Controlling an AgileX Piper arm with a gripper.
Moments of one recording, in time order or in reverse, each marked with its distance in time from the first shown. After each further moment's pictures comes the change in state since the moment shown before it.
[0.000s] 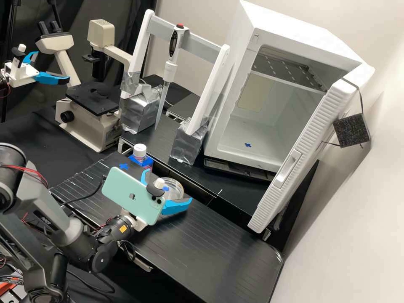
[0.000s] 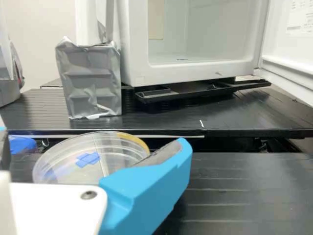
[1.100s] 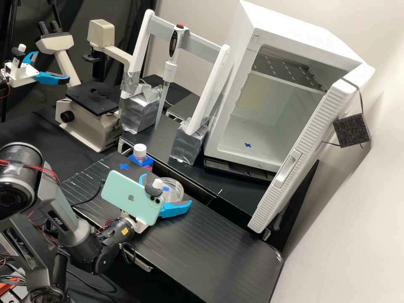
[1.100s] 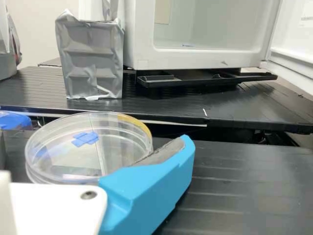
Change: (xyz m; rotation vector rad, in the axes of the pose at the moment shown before) arm 0.007 -0.008 0.011 -0.070 -0.027 -0.042
